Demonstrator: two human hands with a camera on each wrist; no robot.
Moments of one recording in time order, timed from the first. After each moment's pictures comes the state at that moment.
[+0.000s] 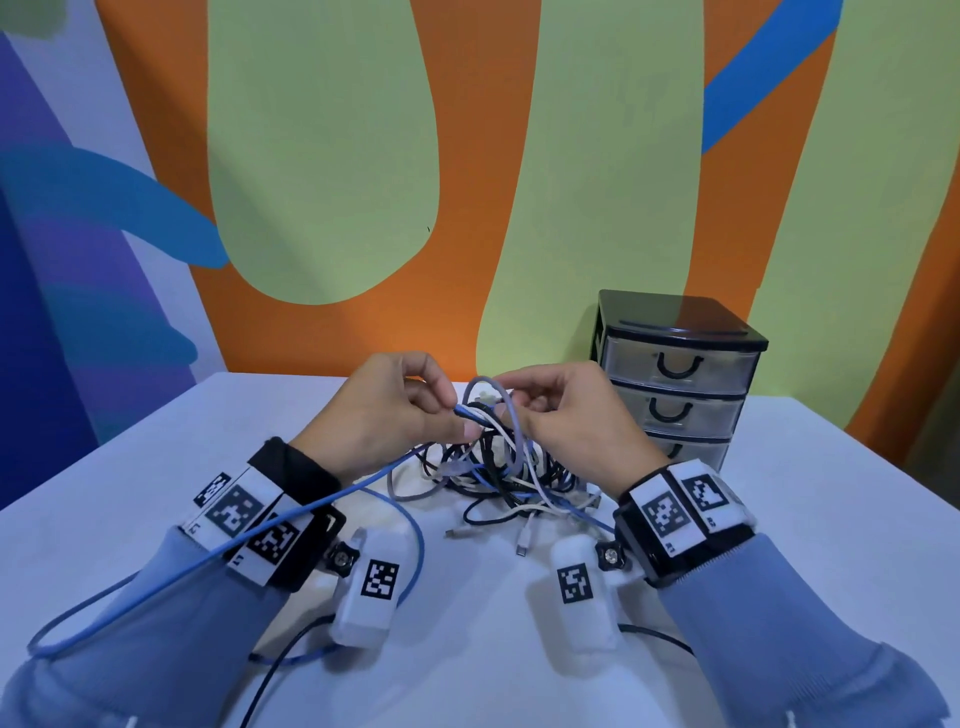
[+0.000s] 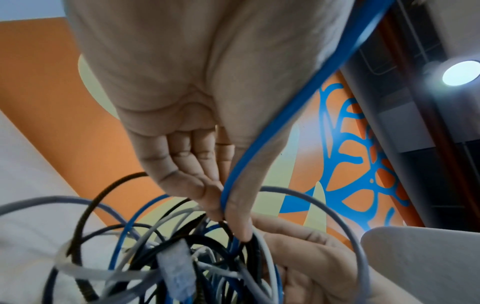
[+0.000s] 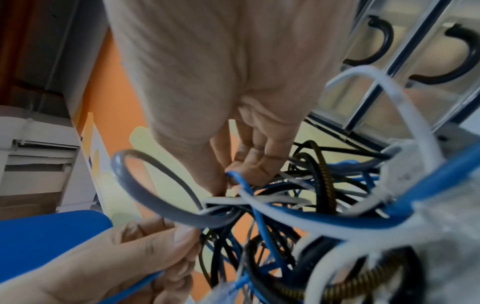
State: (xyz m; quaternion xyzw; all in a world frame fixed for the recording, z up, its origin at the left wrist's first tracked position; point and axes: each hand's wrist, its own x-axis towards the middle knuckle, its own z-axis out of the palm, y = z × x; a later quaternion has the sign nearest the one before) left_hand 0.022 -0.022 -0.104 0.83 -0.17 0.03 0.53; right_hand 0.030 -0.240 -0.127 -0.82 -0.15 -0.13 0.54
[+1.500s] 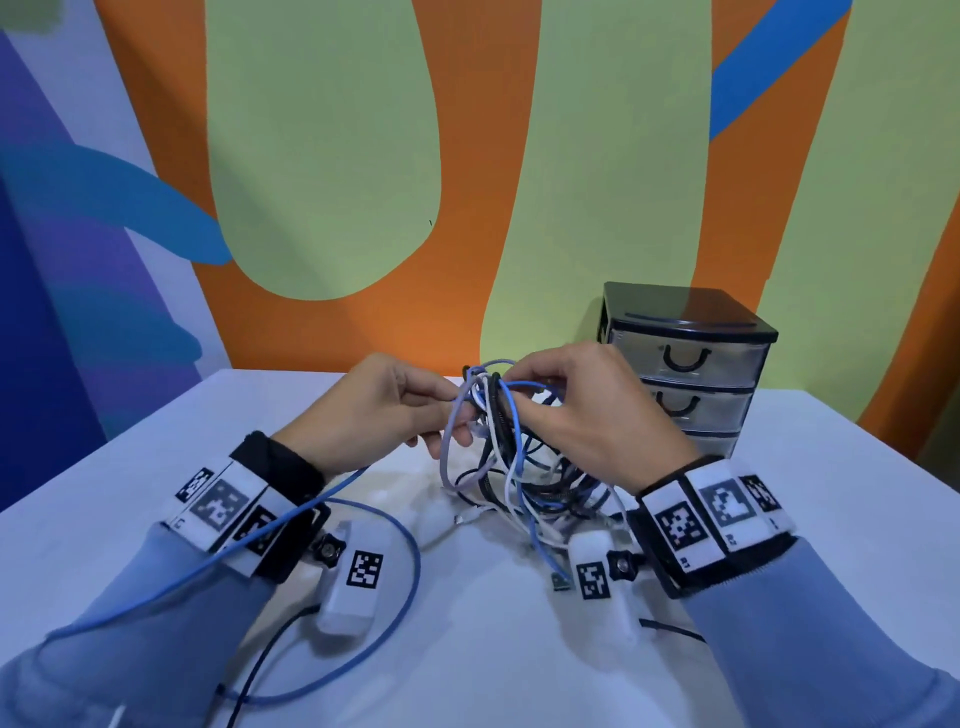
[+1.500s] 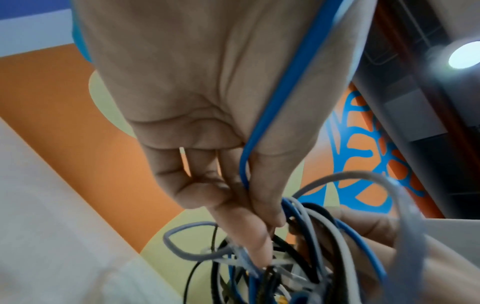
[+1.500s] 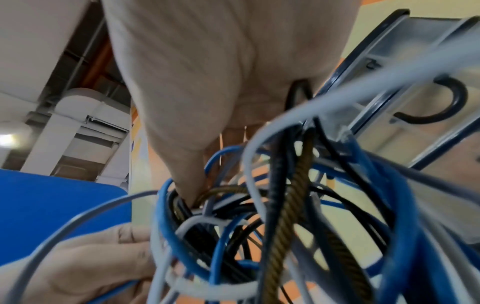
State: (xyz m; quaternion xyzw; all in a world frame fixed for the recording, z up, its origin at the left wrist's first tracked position) left_hand 0.024 -0.009 -0.105 0.84 -0.25 -0.01 0.48; right_hand 0.002 -0.243 -0.101 -0.89 -0.21 -0.24 0.33
